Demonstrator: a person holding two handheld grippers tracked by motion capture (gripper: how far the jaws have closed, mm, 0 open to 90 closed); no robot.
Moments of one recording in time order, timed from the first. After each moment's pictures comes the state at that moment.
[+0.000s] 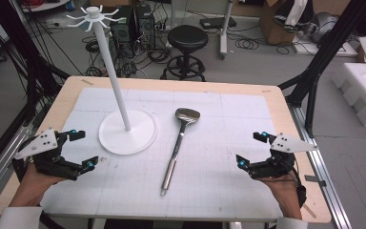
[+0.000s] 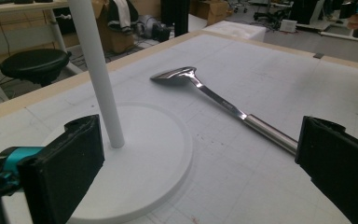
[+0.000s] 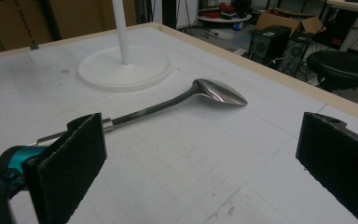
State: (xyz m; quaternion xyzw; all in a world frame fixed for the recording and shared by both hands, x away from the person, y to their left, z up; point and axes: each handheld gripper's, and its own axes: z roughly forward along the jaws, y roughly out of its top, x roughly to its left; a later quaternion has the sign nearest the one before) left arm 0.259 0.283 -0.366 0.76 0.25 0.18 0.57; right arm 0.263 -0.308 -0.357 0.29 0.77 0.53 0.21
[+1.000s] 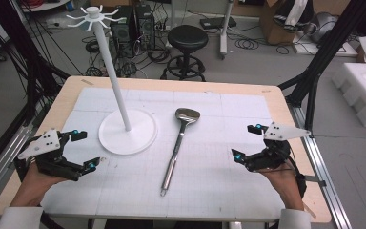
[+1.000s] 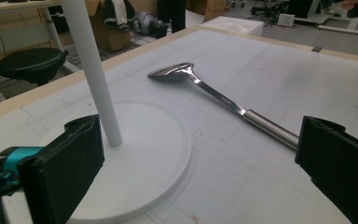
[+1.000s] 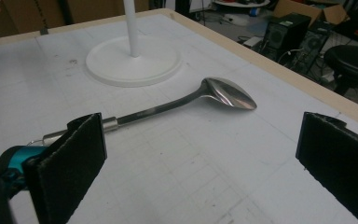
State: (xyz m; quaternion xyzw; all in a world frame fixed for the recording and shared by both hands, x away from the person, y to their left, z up) left arm 0.261 0.280 -0.368 0.76 0.25 0.18 0.57; right arm 0.284 -0.293 -0.335 0.26 0.80 0.50 0.19
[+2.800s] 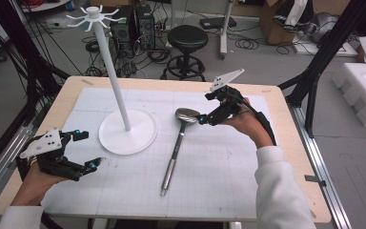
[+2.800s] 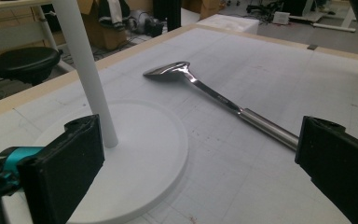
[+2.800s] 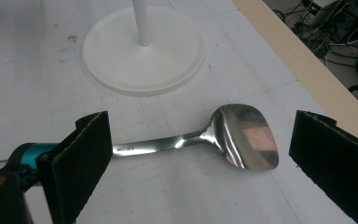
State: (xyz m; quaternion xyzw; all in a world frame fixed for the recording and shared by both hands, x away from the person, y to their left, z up) left arm 0.264 0.278 -0.368 0.77 0.24 0.18 0.57; right arm 0.420 -0.192 -0.297 0.18 0.90 0.40 0.09
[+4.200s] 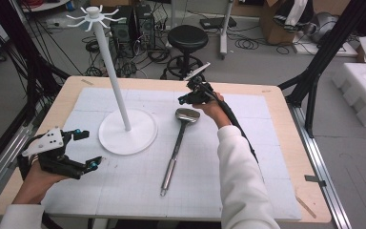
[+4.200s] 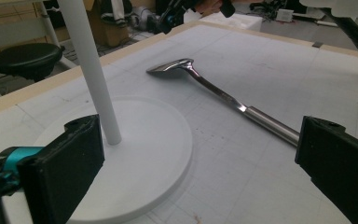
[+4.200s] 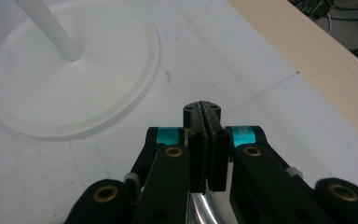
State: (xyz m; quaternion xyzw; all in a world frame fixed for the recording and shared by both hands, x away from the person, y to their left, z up) left arm 0.267 0.278 -0.370 0.77 0.25 0.18 0.56; right arm 0.507 -0.128 -0.358 0.26 0.89 0.36 0.07
